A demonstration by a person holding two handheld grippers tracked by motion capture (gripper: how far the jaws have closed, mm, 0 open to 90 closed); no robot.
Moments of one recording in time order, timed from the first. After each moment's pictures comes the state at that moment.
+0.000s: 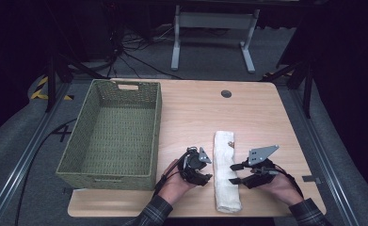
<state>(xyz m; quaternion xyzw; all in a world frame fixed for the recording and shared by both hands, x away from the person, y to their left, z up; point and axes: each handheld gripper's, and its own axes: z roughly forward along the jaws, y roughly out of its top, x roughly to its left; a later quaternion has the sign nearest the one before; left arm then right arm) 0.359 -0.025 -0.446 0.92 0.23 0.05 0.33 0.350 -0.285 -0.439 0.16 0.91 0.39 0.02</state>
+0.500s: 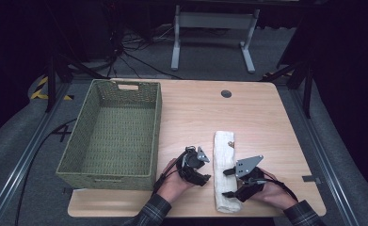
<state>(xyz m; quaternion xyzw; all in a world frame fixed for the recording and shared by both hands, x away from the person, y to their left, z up) 0.364 -0.024 -0.452 0.92 0.22 0.04 0.32 0.338 -0.257 -0.458 0.10 0.93 0.35 0.03</state>
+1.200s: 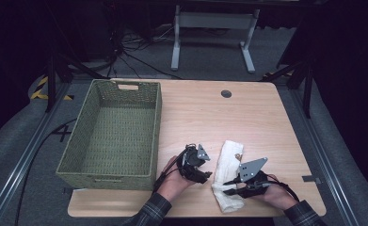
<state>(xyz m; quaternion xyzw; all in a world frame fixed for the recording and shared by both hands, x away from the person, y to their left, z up) 0.368 -0.026 -0.442 0.91 0.21 0.06 0.34 0.331 -0.266 -0.458 0.07 0.93 0.37 -0.01</state>
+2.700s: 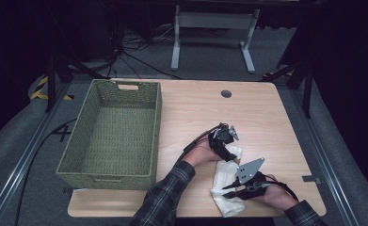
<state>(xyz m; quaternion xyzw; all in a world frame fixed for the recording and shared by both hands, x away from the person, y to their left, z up) 0.462 -0.124 -0.453 0.94 0.08 0.02 0.34 0.329 -0.260 -0.457 0.05 0.93 0.36 -0.04</state>
